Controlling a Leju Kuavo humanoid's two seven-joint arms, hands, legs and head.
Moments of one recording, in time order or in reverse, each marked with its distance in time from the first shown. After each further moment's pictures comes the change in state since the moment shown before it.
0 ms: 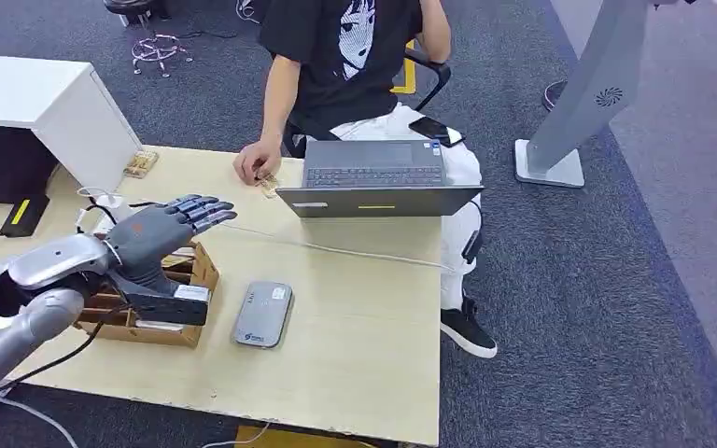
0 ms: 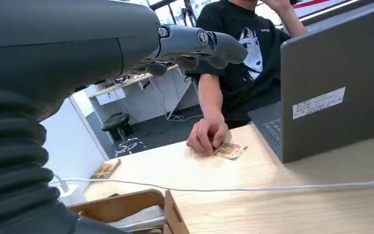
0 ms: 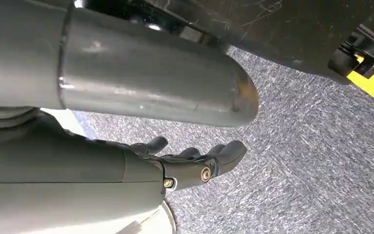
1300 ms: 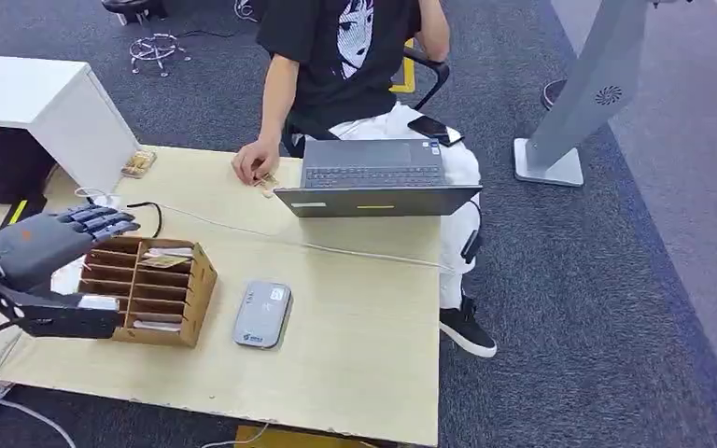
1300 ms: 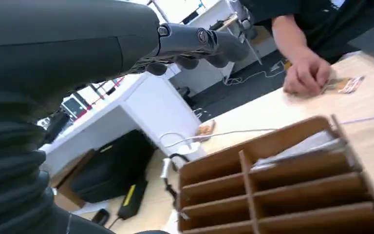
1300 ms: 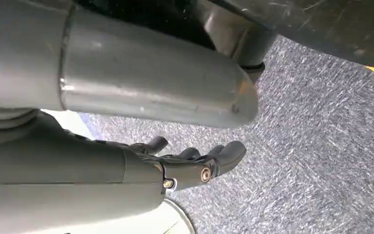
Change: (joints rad) left arm 0.109 0.429 0.102 -0.260 0.140 -0.165 0.160; right arm 0.043 -0.002 -0.001 0.005 -0.072 -0.055 -0.011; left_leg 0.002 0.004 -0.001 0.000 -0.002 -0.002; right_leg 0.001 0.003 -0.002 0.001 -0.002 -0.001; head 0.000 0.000
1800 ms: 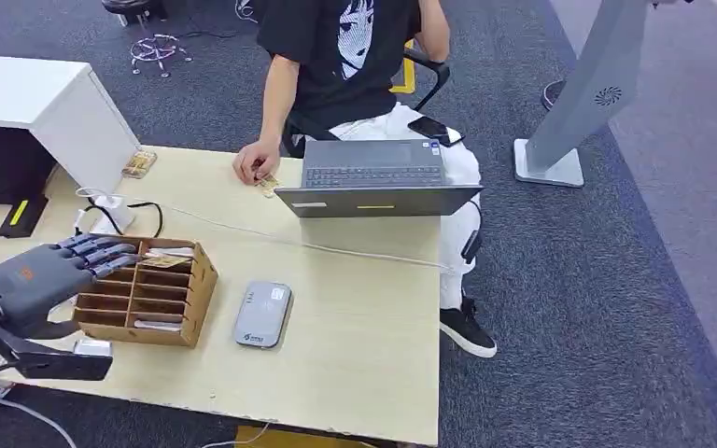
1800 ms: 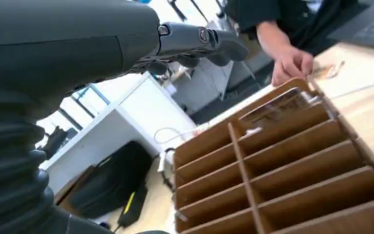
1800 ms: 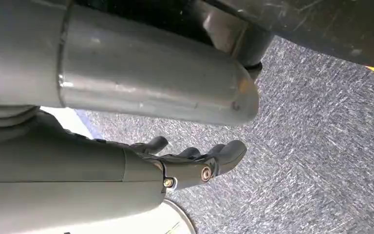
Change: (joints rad) left arm 0.271 -0.039 0.146 -0.003 -0.263 0.140 -0.052; right arm -0.002 0.003 0.001 0.000 -0.001 0.000 0.002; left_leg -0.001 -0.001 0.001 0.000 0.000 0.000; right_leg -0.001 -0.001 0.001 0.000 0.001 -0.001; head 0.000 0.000
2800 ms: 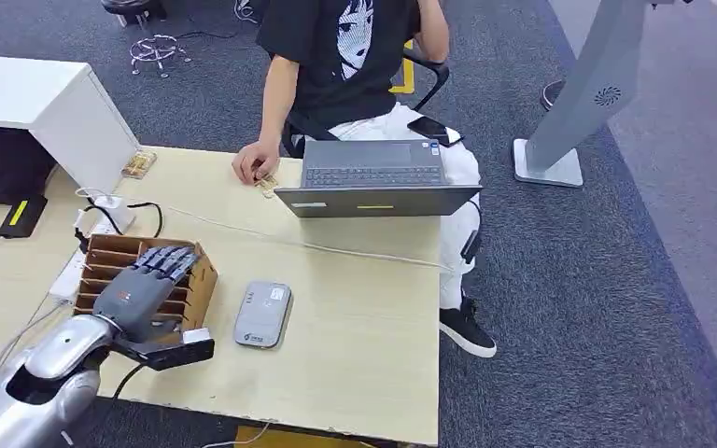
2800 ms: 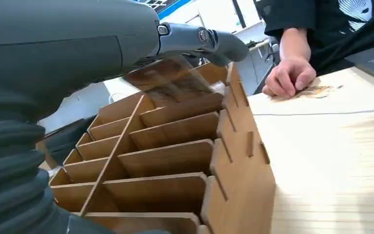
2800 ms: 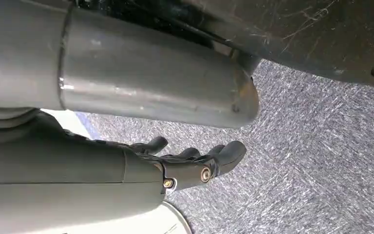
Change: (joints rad) left arm 0.095 -0.570 0.135 0.329 -0.316 0.224 0.018; right arm -0.003 0.015 0.000 0.000 0.004 0.006 0.011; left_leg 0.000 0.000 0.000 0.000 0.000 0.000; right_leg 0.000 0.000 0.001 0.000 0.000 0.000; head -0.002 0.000
